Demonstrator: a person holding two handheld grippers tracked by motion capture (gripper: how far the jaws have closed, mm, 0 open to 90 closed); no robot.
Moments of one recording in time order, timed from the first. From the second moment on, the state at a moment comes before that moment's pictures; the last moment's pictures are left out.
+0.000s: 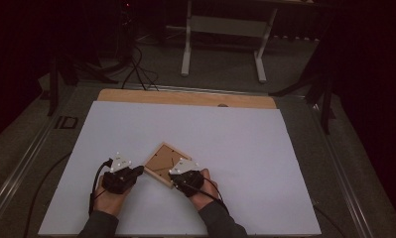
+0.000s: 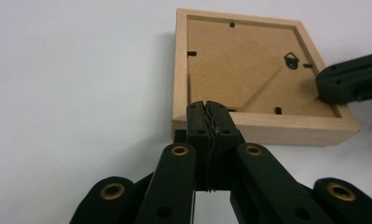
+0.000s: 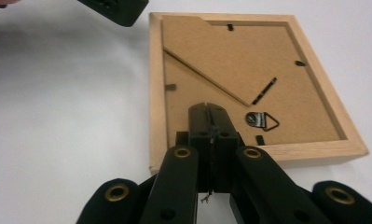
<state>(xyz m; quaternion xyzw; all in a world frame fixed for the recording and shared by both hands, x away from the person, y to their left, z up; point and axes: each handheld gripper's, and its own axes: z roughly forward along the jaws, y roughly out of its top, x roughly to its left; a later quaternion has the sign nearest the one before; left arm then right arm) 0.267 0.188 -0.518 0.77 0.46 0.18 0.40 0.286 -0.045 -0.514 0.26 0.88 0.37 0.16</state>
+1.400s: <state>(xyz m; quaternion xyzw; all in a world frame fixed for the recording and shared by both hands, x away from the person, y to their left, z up) 0.273 0.184 -0.526 0.78 0.47 0.18 0.38 0.266 -0.077 -0.515 0.25 0.87 0.41 0.12</state>
